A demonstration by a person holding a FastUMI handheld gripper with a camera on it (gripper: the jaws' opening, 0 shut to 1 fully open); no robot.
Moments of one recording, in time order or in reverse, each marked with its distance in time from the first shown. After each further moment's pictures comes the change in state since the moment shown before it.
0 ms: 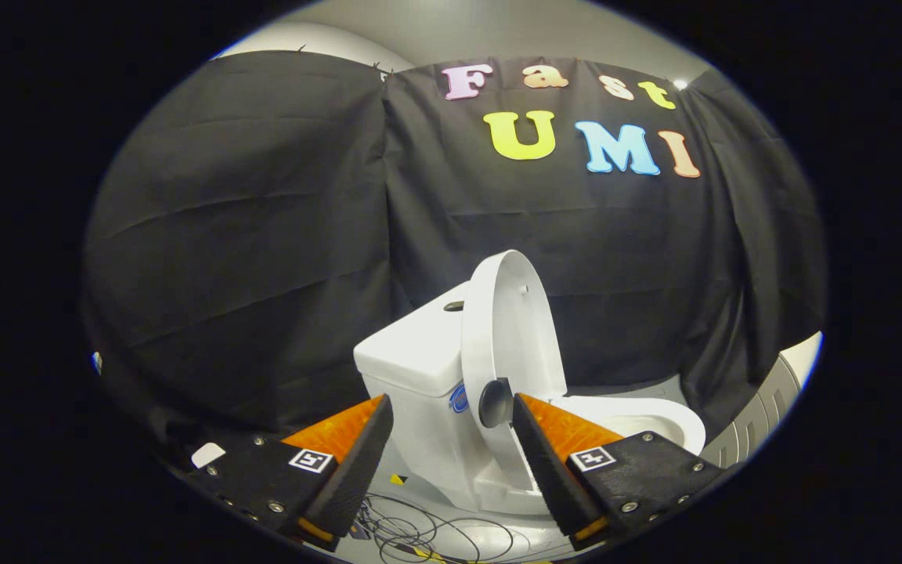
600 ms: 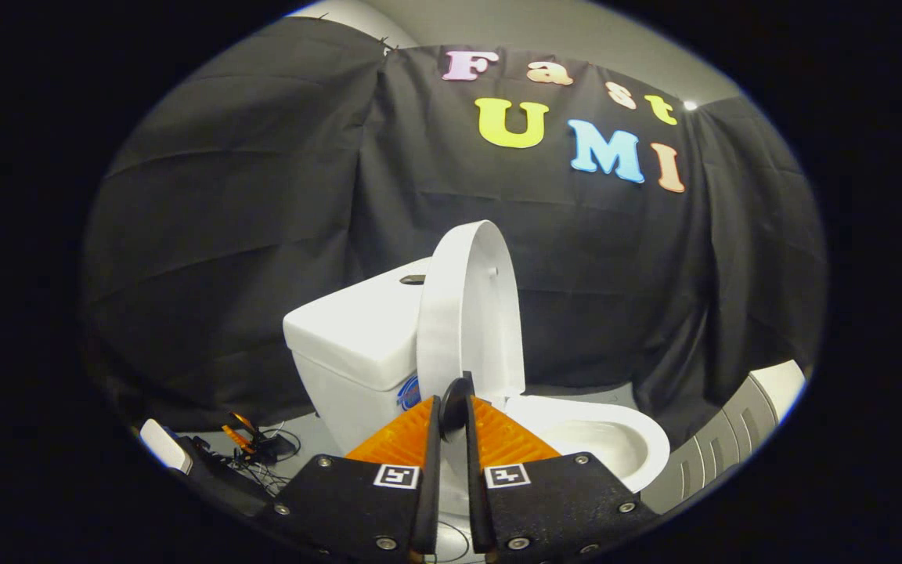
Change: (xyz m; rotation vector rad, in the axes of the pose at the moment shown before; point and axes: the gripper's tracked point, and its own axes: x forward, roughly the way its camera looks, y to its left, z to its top) arm 0.063 -0.026 -0.042 -0.098 0.097 -0.165
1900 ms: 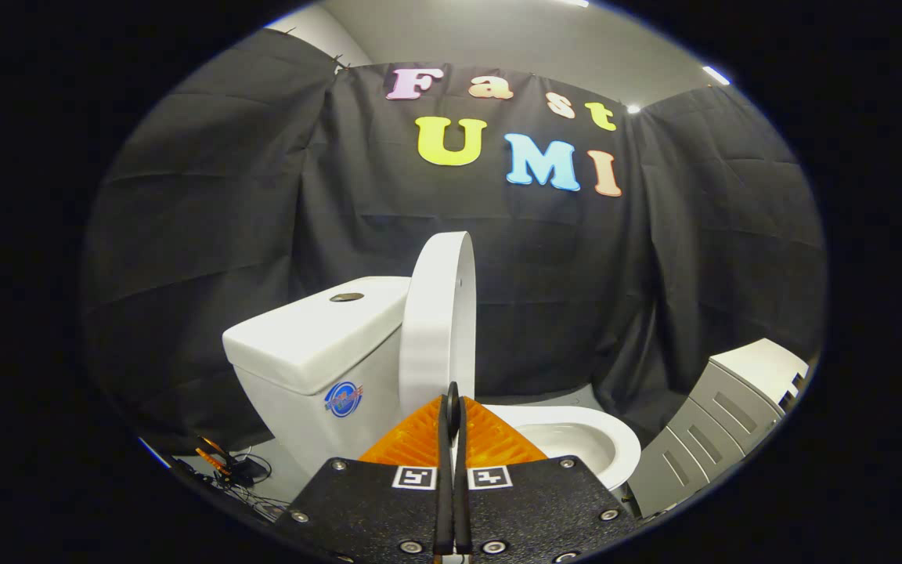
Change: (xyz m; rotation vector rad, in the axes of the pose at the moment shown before) arm -0.018 -0.051 0.001 0.026 -0.102 -0.200
